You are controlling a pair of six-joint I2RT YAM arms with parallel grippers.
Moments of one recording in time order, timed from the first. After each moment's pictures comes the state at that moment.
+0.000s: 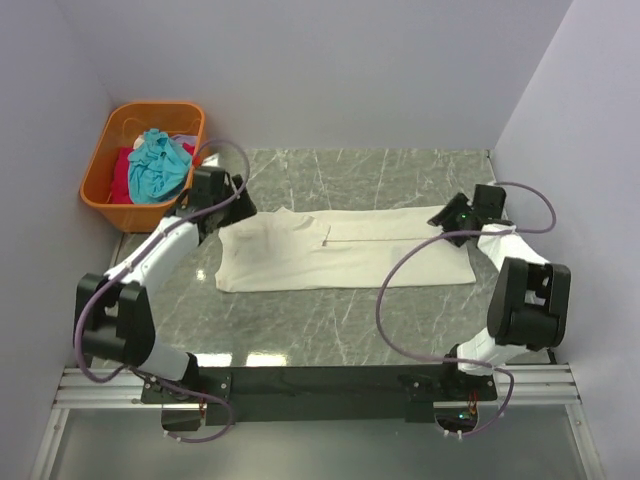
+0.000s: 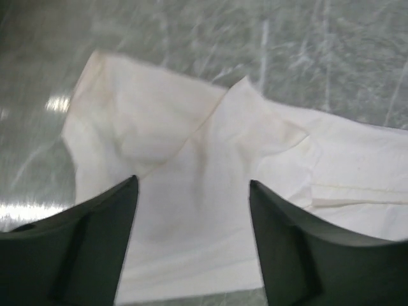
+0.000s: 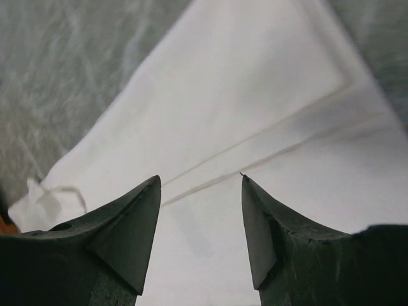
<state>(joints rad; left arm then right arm) -0.24 1.44 1.04 -0.31 -0.06 -0.59 -0.22 1.58 0.93 -0.20 -0.23 0.64</state>
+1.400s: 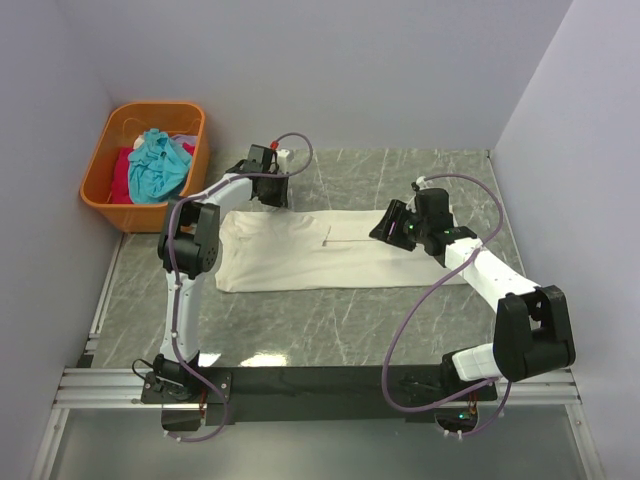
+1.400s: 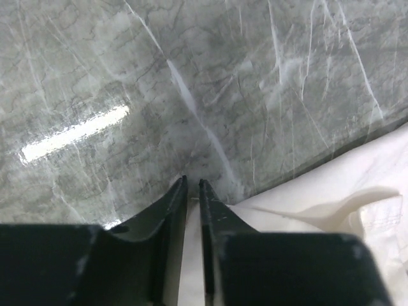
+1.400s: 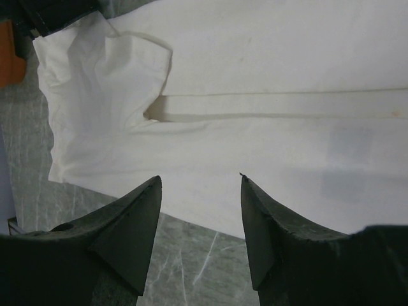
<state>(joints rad) -0.30 2.28 1.76 -0.36 0.22 -0.06 0.24 1.38 0.86 -0.19 -0.28 0.57</state>
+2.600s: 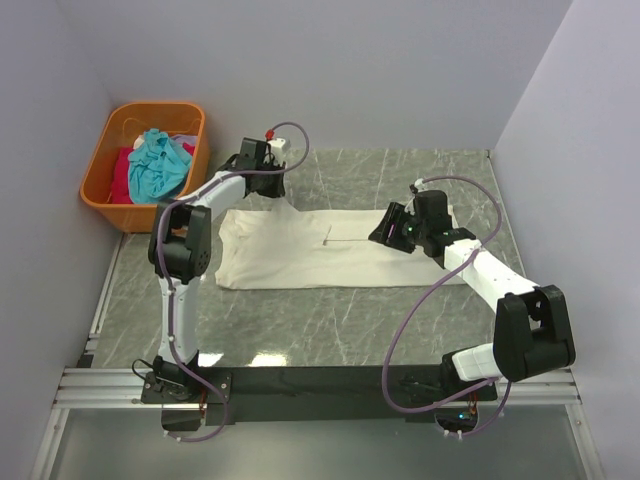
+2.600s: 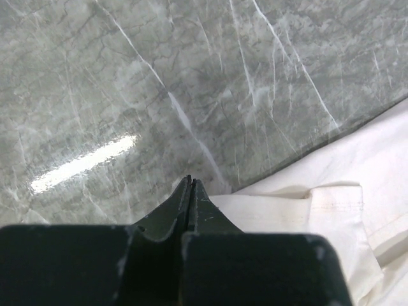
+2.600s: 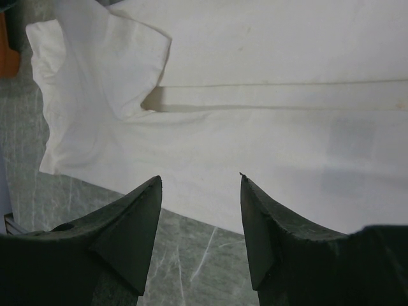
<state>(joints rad) -0.29 2.19 1.72 -0.29 0.25 -0.04 0.25 1.38 0.84 -0.19 -0.28 0.57</state>
